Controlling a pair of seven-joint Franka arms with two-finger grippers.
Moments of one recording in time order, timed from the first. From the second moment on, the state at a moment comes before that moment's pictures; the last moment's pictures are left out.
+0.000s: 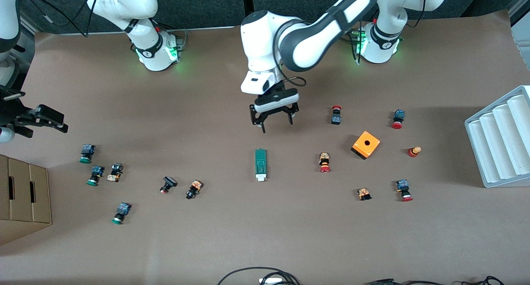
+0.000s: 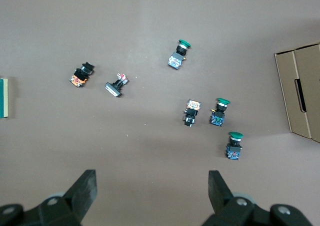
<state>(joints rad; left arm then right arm) -0.38 0.44 -0.66 -1.71 0.93 2.05 -1.71 -0.12 0.02 0.04 -1.59 0.04 1.64 -0.18</state>
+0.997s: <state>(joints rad) -0.54 0.86 -0.62 -1.75 1.82 1.98 -2.26 -0.14 0.08 0.04 -1.60 0.04 1.59 -0.18</state>
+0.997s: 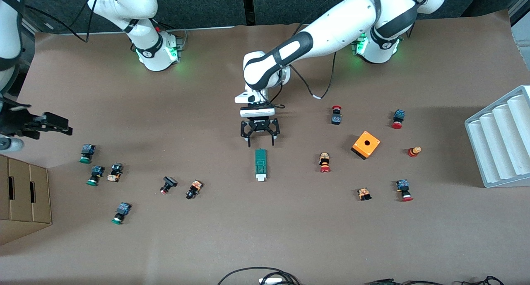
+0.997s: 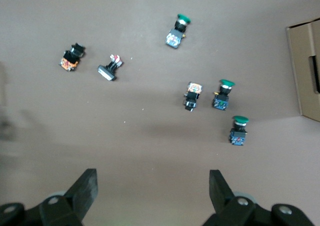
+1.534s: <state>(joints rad) -0.73 0.88 -0.43 -1.73 1.84 1.95 -2.40 -0.07 0.17 0.05 -1.59 0.04 1.60 -0.15</state>
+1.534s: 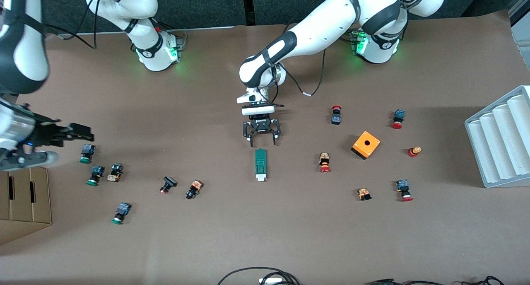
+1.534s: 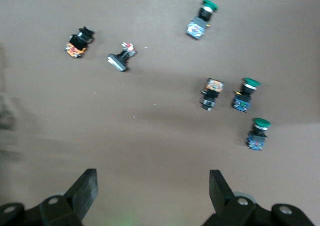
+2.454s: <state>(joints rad) -0.74 0.96 -0.43 -1.67 1.90 1.94 -2.45 0.20 0.42 0.05 -1.40 0.09 1.67 0.66</state>
